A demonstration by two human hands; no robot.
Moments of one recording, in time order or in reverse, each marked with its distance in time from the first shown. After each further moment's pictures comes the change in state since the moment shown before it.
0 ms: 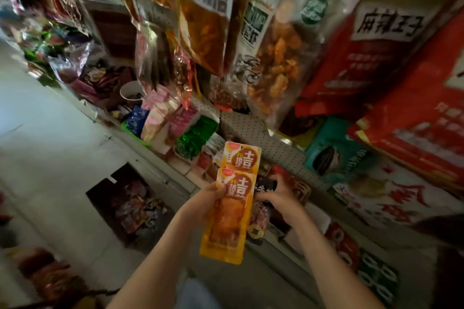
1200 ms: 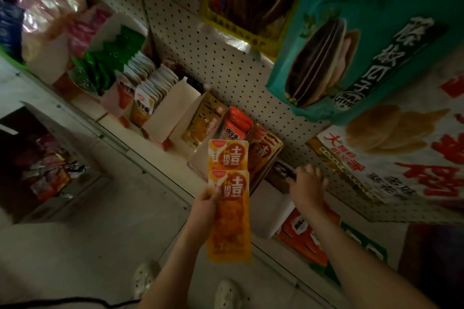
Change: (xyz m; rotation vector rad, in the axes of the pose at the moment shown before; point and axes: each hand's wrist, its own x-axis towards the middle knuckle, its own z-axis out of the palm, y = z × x) left_hand 0.219 -0.233 0.106 -0.123 0.182 0.046; right_hand 0.207 0.284 -0.154 -1.119 0.513 -0.048
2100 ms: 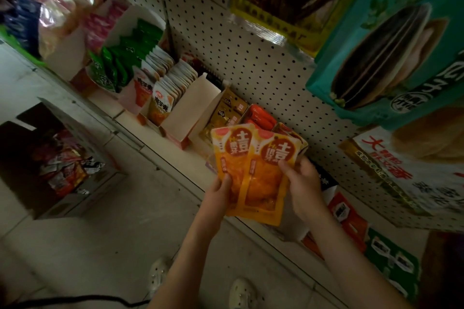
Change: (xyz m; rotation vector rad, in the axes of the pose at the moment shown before) left_hand 0.026 0.018 -0.023 0.061 -0.023 0.085; right_hand -0.040 -0.087 -0.042 1.502 -0.289 0.137
